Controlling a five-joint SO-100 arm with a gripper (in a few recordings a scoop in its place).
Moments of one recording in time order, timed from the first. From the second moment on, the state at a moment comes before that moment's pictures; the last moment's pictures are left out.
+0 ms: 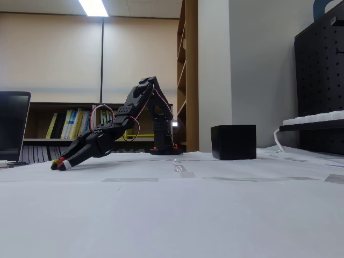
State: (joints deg) arm 29.3 126.4 81.2 -19.6 -89.1
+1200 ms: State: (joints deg) arm -44.3 84.6 103.1 92.2 -131.2
